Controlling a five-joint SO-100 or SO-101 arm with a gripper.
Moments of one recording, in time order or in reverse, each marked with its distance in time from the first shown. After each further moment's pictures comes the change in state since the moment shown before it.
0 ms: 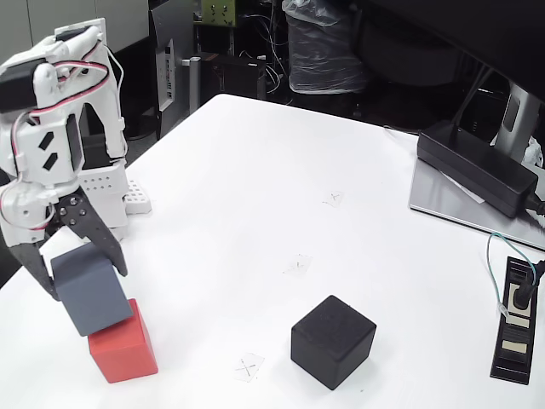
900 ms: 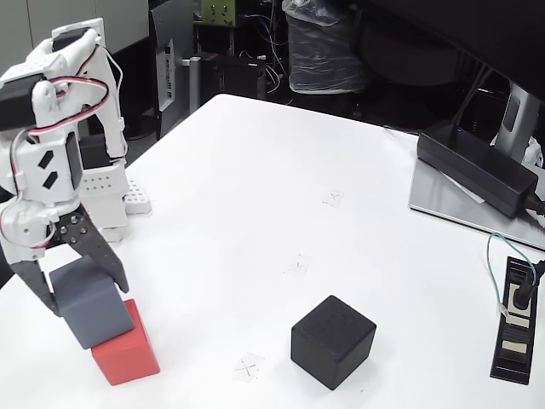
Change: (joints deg) arm 0.0 -3.5 -0.1 -4.0 0.0
